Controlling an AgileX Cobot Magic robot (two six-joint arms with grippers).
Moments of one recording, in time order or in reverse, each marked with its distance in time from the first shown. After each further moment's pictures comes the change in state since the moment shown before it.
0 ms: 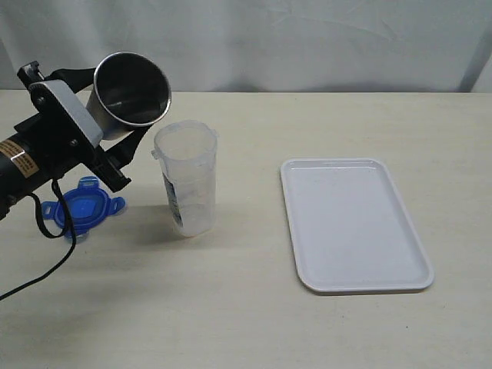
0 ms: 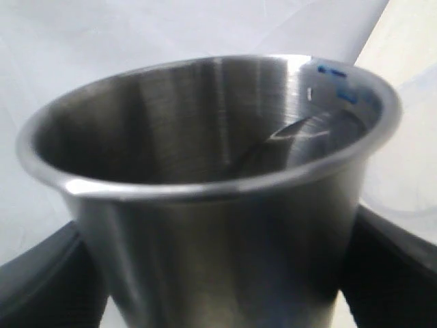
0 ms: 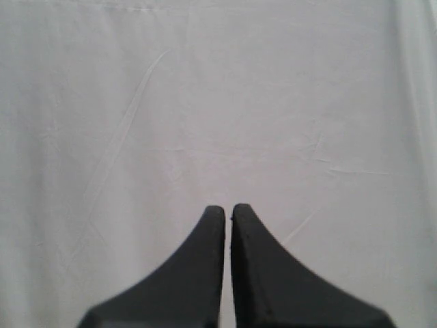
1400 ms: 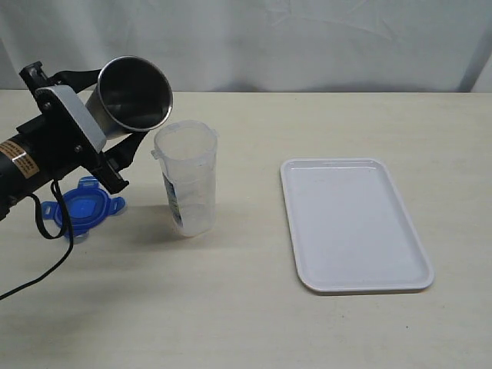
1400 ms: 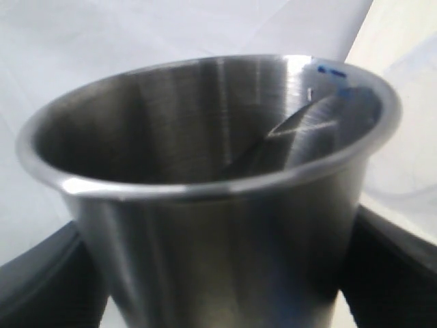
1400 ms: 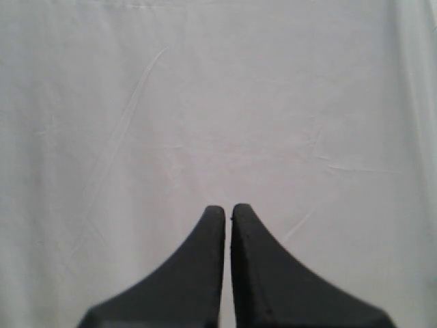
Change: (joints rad) left arm 0.000 0.000 0.000 0.000 0.013 0.067; right arm 0.000 0.000 0.000 0.000 0.006 0.000
